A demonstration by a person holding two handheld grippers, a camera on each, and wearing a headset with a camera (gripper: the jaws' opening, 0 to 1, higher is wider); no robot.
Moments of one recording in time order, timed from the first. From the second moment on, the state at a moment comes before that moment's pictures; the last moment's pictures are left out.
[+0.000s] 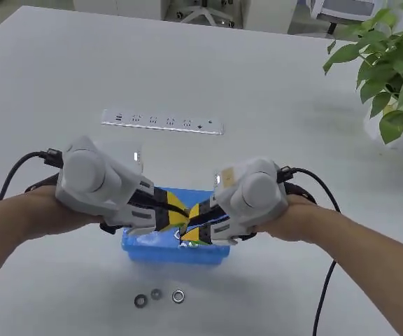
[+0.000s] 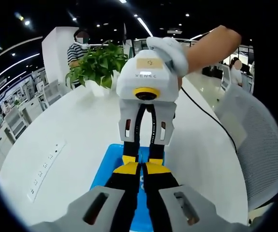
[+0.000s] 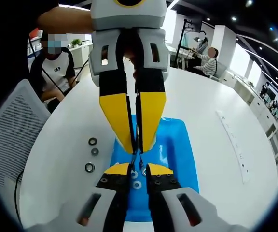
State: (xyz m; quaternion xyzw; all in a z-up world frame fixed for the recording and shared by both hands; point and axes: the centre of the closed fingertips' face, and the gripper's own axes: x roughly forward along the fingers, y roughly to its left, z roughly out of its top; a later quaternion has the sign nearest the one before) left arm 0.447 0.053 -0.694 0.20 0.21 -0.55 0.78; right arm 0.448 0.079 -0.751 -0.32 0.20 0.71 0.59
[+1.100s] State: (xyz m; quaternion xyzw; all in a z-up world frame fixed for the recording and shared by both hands) left arm 0.433 0.048 -0.650 0.20 0.20 -0.55 0.79; right arm 0.427 0.035 -0.709 -0.26 0.22 0.63 0.69
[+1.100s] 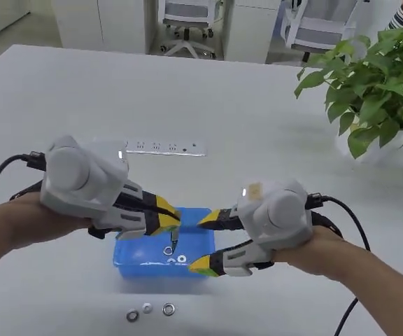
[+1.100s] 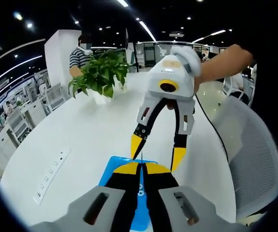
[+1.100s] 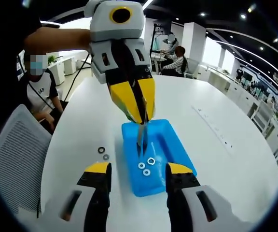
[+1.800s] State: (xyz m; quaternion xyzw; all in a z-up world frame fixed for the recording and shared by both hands) left arm 0.407 0.040 -0.633 0.20 0.19 -0.55 0.79; right arm 0.400 0.011 -0.707 -0.24 0.23 0.62 0.71
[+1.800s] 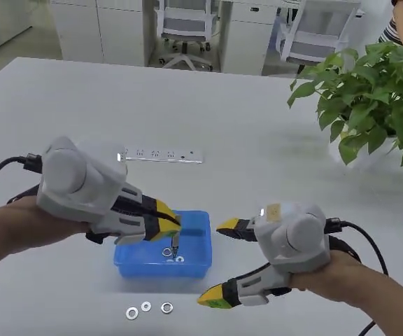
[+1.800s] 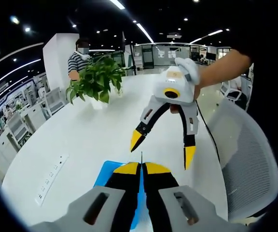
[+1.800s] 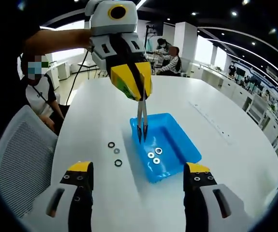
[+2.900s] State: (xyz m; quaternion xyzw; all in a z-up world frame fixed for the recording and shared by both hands) left arm 0.383 0.041 -0.671 0.20 0.21 -0.56 0.78; right arm 0.371 -0.003 -0.730 -0.22 0.25 0.61 0.71
